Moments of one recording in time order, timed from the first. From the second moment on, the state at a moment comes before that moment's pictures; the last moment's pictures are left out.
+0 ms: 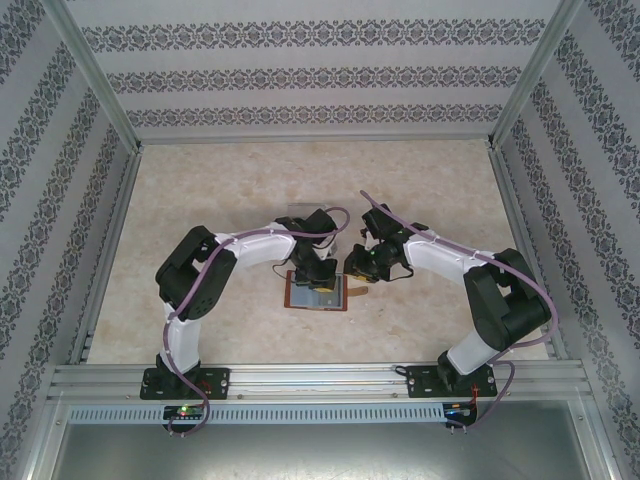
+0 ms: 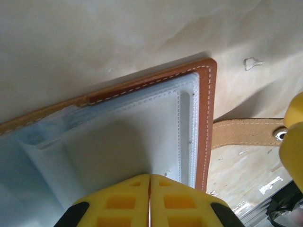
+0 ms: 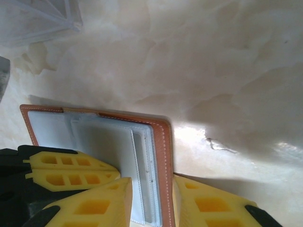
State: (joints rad) left arm -0.72 1.97 1.30 -0.68 0.45 -0.62; right arm 0.50 1.59 0.90 -0.52 -0.42 0.75
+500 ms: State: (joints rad) left arm -0.70 1.92 1.24 -0.67 0.44 -0.64; right arm 0.54 1.67 0.89 -0.43 -0.50 0.78
